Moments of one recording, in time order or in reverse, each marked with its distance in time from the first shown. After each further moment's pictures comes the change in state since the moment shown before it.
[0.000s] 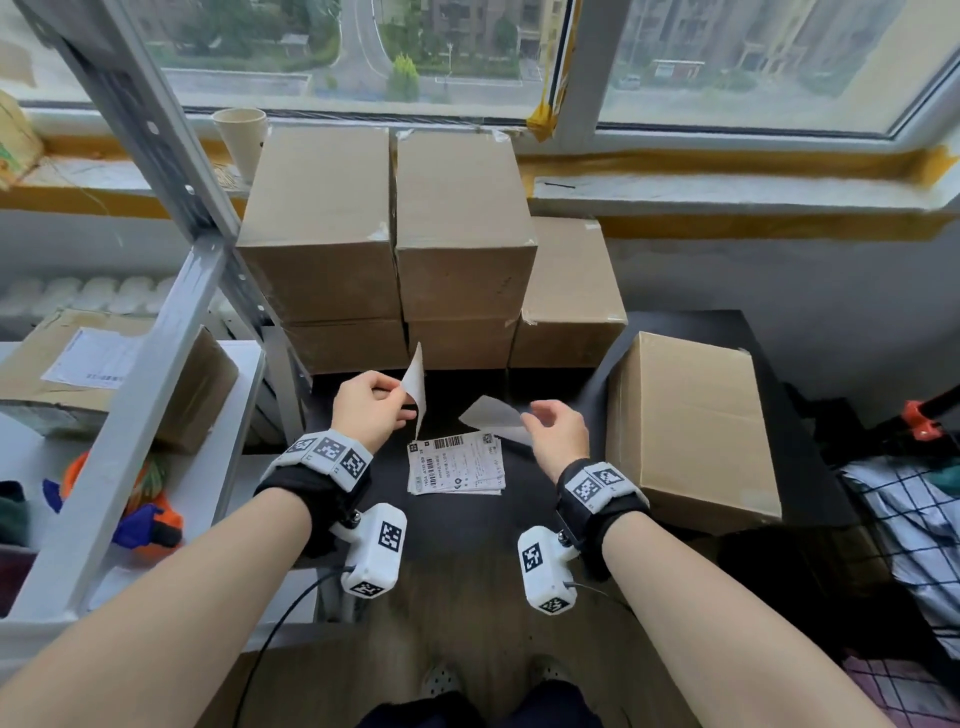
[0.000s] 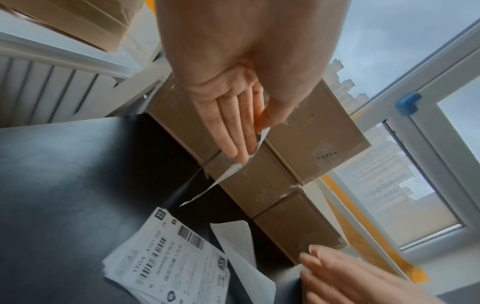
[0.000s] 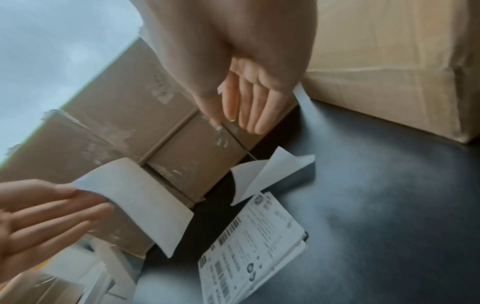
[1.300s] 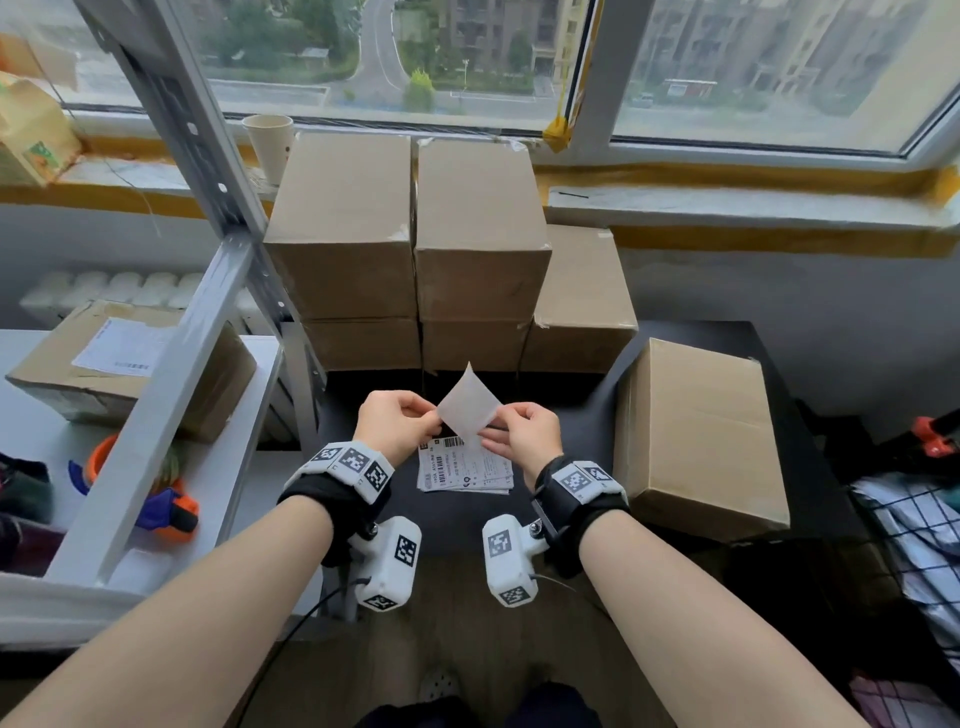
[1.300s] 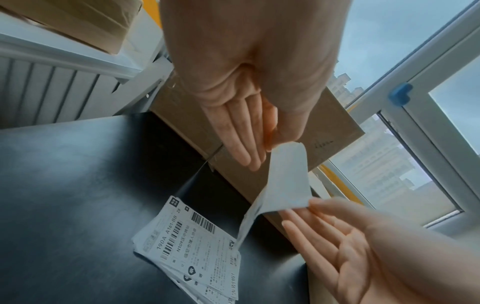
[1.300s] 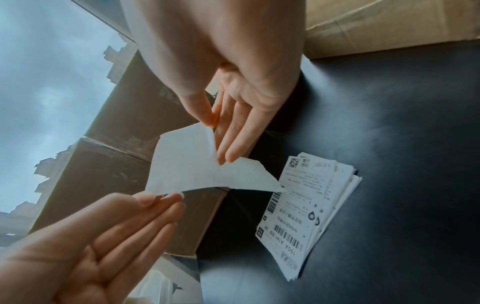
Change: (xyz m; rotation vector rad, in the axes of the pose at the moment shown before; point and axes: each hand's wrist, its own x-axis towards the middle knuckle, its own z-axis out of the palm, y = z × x) left_hand -0.014 -0.017 0.003 0.132 -0.118 0.077; right_hand -0.023 -0.032 0.032 0.601 -0.202 0.194
